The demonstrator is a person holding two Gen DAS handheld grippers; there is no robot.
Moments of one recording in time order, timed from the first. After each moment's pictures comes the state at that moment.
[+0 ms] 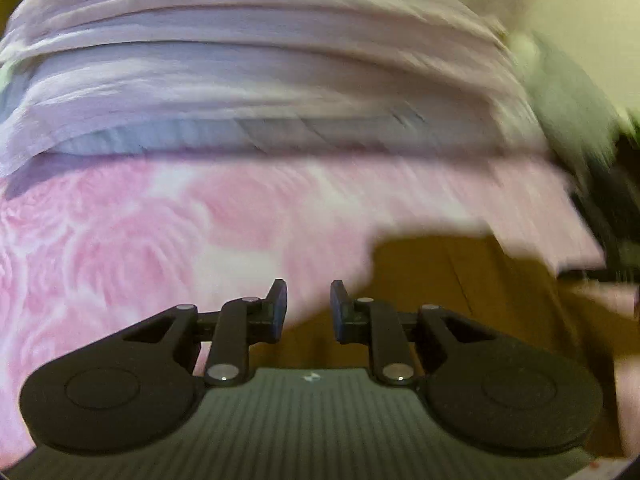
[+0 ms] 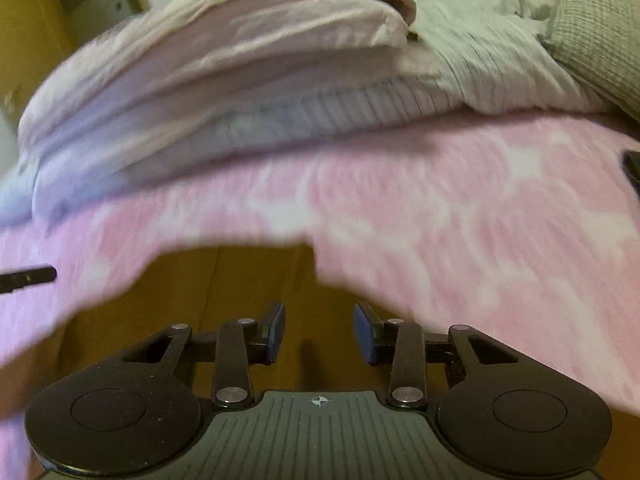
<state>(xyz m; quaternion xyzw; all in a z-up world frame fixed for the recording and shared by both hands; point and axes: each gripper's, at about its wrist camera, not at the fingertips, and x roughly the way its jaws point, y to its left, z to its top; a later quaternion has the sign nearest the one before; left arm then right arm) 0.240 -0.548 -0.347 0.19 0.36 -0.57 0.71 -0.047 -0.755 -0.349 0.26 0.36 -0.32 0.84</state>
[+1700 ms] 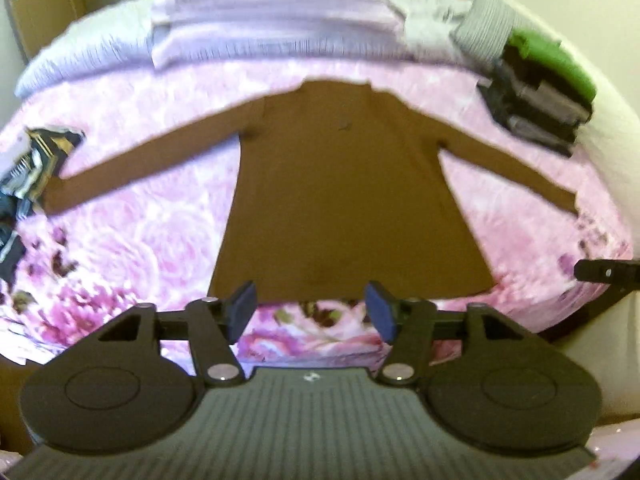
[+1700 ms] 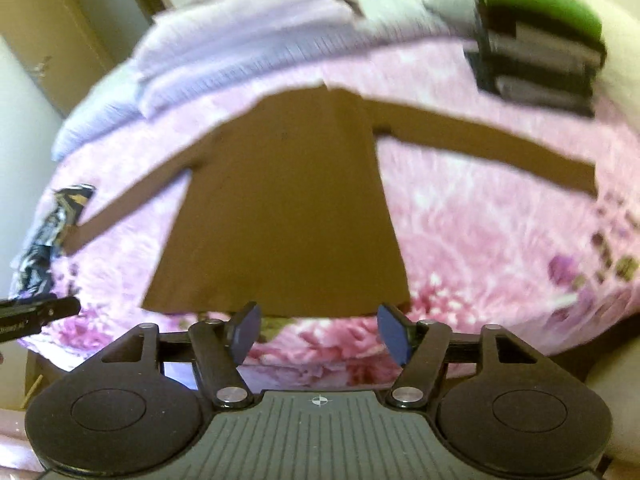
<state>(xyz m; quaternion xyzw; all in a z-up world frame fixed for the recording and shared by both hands) -0.090 -0.137 -0.129 0.22 0.42 -0.48 0.74 -0.324 -0.357 -0.116 0.30 0.41 -0.31 0.81</state>
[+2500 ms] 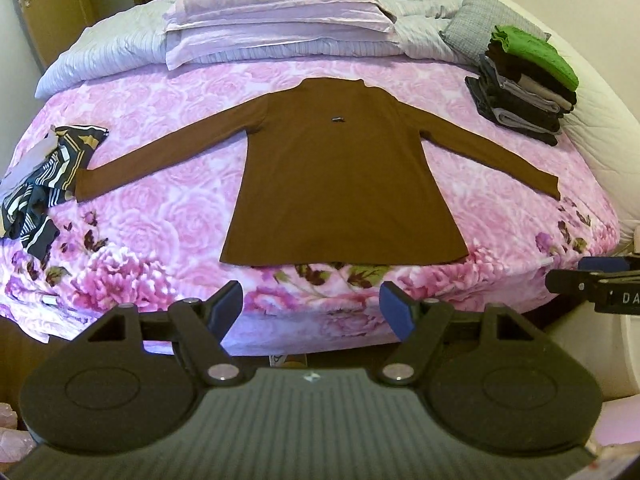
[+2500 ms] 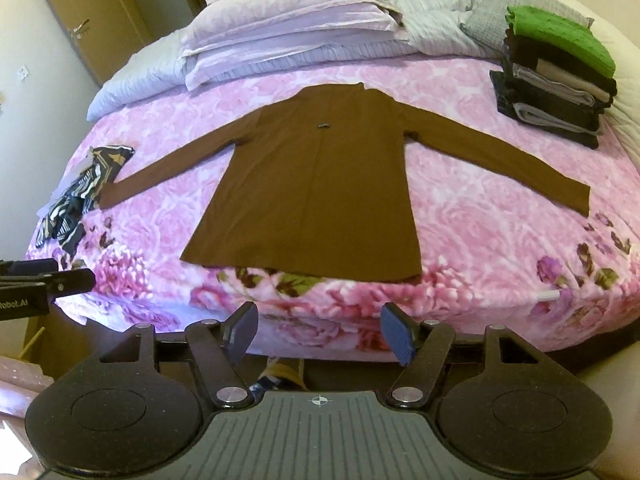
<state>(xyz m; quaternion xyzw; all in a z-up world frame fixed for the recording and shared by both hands) -0.141 -0.088 -0.076 0.25 0.43 -0.46 0.74 -0.350 -0.276 -0.071 0.26 0.43 -0.28 0.82</state>
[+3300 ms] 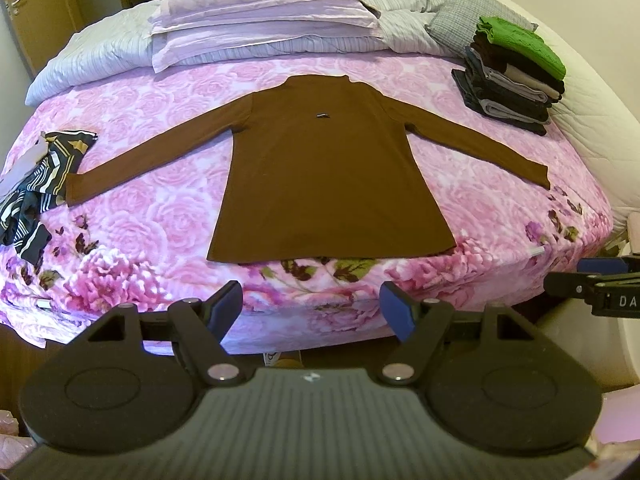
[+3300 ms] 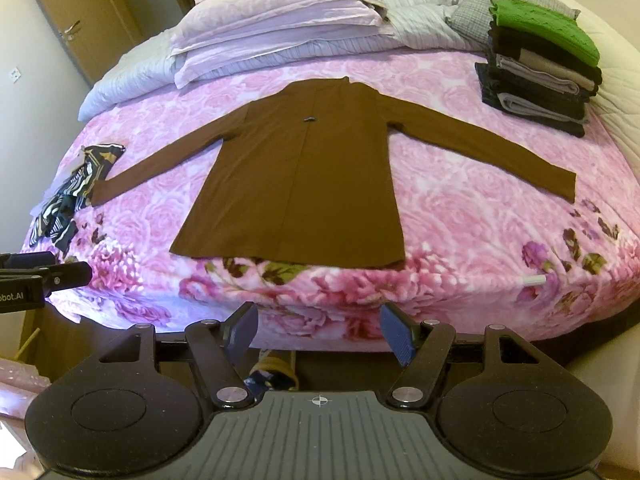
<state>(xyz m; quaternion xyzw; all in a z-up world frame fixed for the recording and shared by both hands) -0.157 -0.089 -0.074 0.26 0.42 -0.48 0.73 -0.373 -0.271 -0.067 0.27 0.44 -0.29 0.81</state>
